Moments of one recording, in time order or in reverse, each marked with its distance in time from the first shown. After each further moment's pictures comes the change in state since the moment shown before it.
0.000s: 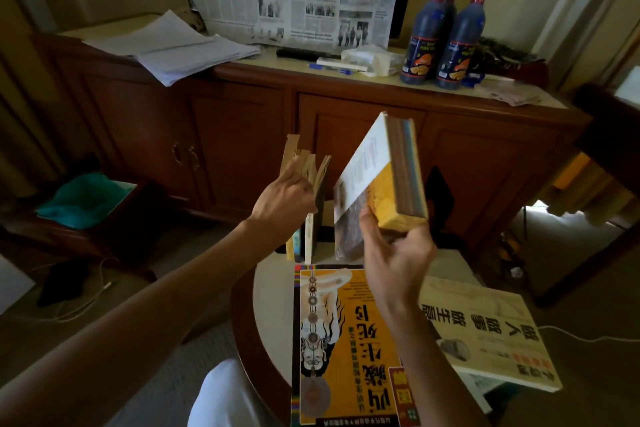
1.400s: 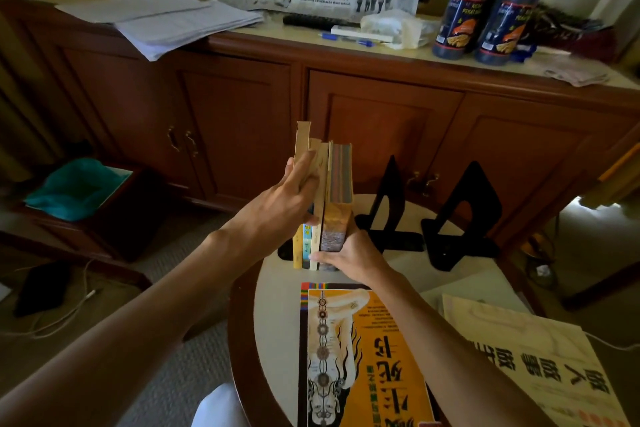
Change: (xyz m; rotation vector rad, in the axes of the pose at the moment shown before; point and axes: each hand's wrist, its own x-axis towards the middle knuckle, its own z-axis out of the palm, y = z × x) left_hand 0.014 -0.029 0.060 -0.519 0.191 0.037; right_hand 0.038 0.181 0.098 -0.401 -0.910 0.247
